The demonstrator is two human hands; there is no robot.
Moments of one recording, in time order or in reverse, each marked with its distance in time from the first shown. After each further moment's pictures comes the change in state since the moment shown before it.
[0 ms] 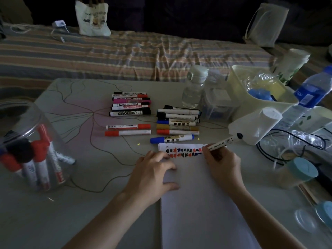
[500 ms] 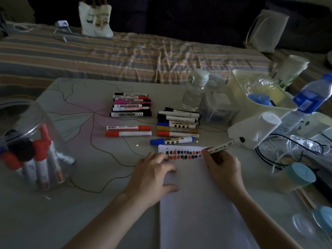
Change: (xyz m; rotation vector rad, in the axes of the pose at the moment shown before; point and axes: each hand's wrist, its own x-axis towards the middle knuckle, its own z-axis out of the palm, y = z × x) left_hand 0.001 0.002 0.001 0.011 0.003 0.005; right_hand 0.005 0.007 -0.002 -0.029 -0.033 0.034
